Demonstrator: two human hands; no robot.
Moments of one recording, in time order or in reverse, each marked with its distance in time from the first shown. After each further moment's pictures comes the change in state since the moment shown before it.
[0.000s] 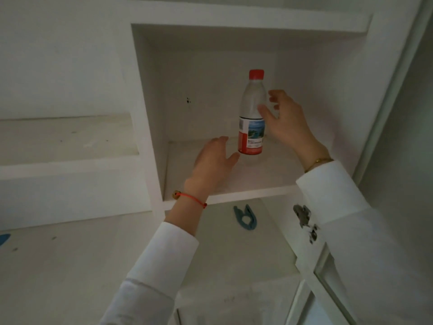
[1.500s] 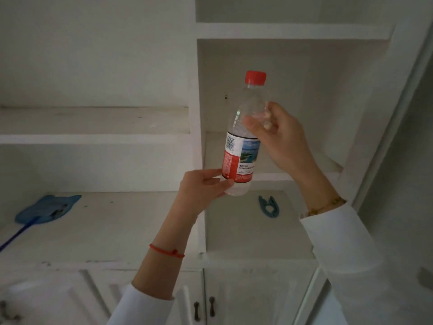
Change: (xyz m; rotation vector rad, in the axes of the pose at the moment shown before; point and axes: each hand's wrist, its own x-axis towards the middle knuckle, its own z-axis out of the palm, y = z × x) left_hand -0.177 -0.007 -0.073 -0.819 0.041 -0.428; right_hand -0.117 -0.103 -0.012 0.478 -0.100 -0.130
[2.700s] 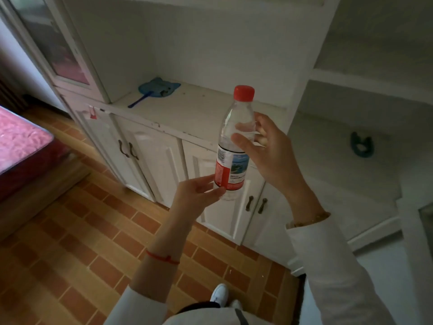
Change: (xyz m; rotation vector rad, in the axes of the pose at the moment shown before) left_hand -0.233 -0.143 -0.074 -0.008 0.453 -0.434; right_hand -0.200 -0.029 0.138 0.345 -0.603 0.126
